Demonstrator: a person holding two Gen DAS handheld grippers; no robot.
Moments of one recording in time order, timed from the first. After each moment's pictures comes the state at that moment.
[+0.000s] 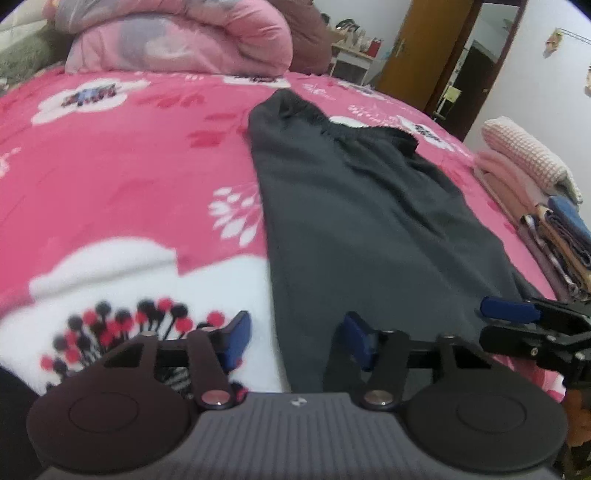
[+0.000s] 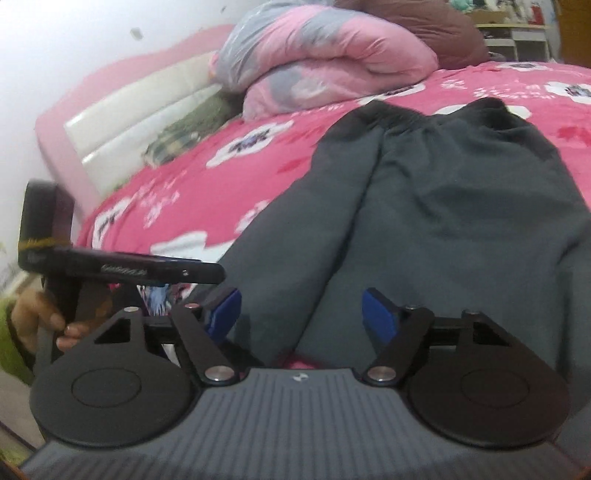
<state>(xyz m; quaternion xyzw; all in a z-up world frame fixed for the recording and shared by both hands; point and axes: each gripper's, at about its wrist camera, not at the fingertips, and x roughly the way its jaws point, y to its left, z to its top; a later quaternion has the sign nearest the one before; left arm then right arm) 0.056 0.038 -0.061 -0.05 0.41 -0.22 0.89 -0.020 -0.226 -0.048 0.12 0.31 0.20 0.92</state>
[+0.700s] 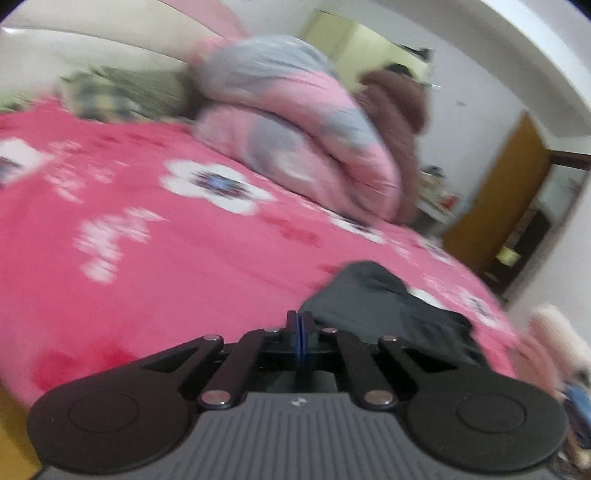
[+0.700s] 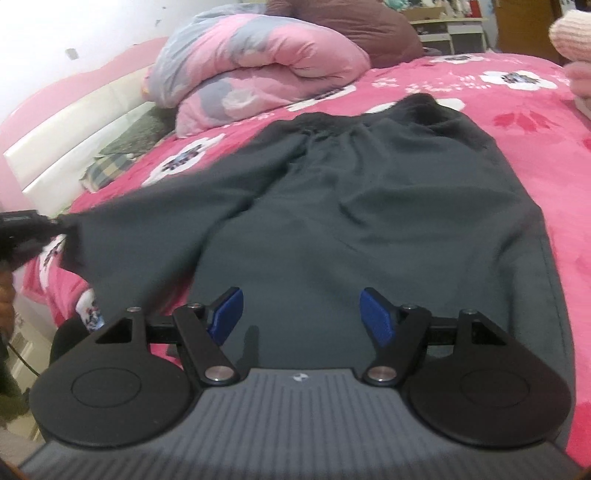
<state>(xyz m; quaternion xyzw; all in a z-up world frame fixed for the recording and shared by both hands) 0.065 0.173 -0.004 -0.21 0.27 -0.06 0.94 -0.010 -0.251 -0.056 0.15 0.32 0.09 0.93</state>
